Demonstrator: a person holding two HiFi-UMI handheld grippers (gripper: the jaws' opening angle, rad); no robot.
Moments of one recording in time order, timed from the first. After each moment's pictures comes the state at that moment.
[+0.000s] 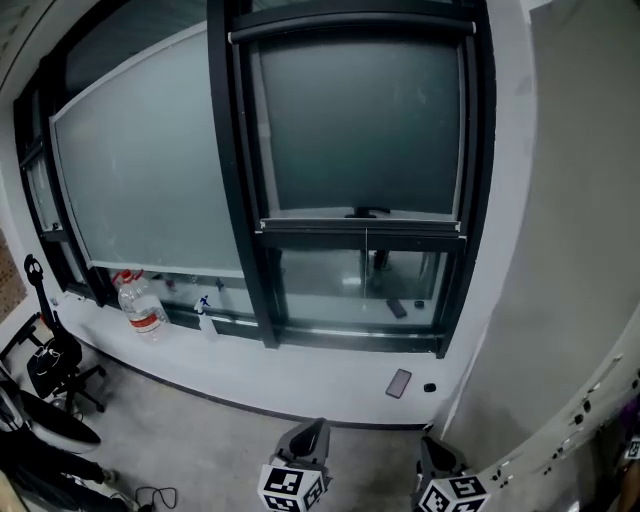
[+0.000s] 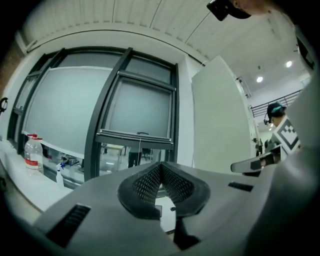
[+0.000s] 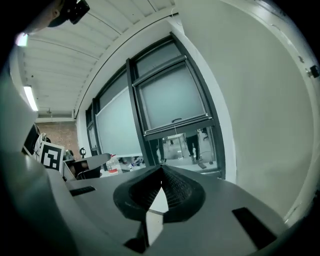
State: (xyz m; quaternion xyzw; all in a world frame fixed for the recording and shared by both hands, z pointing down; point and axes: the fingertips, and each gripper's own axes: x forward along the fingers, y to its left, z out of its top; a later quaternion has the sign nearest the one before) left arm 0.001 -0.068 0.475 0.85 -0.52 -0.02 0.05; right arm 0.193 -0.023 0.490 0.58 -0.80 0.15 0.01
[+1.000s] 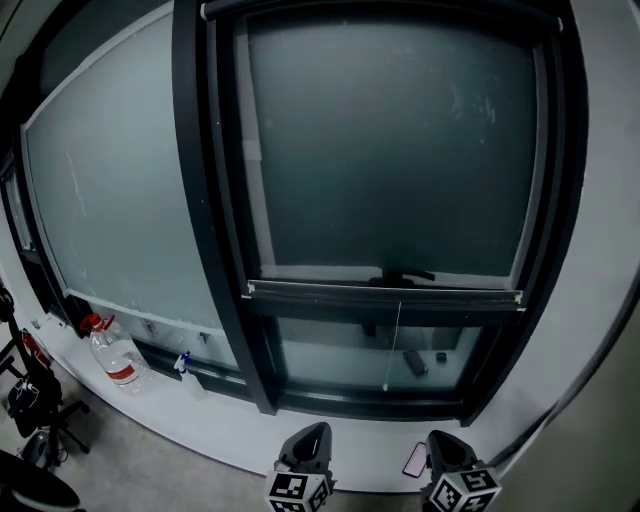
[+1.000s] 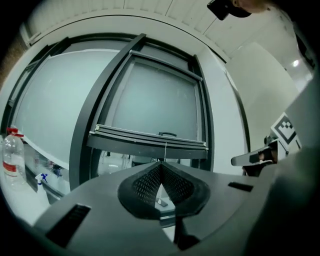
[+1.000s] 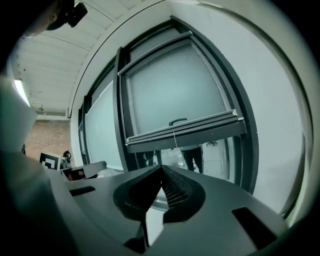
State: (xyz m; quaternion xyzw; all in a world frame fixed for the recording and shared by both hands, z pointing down) left arm -0.043 -0.434 0.463 0.84 -0.54 -0.05 0.05; right arm 0.161 -0.403 0.454 0.58 -0.81 0.12 0.00
